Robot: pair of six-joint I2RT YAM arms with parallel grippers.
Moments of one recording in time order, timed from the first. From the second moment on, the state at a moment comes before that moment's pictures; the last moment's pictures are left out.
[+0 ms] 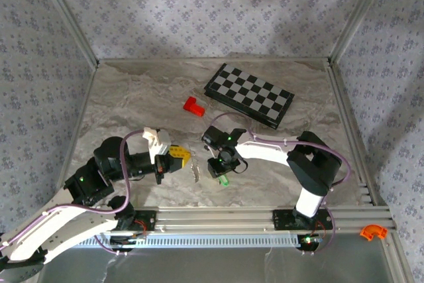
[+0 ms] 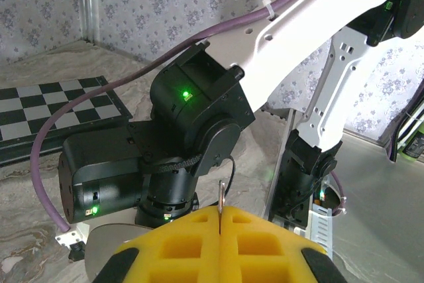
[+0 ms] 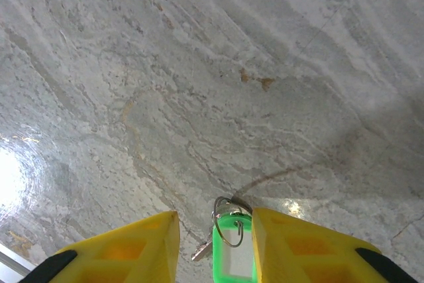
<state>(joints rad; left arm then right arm) -0.93 0.56 0.77 -0.40 0.35 -0.18 0.96 1.73 1.07 -0.71 -0.17 0.42</state>
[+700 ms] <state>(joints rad) -0.93 0.56 0.77 -0.40 0.35 -0.18 0.96 1.75 1.09 -0.73 -0.16 0.39</state>
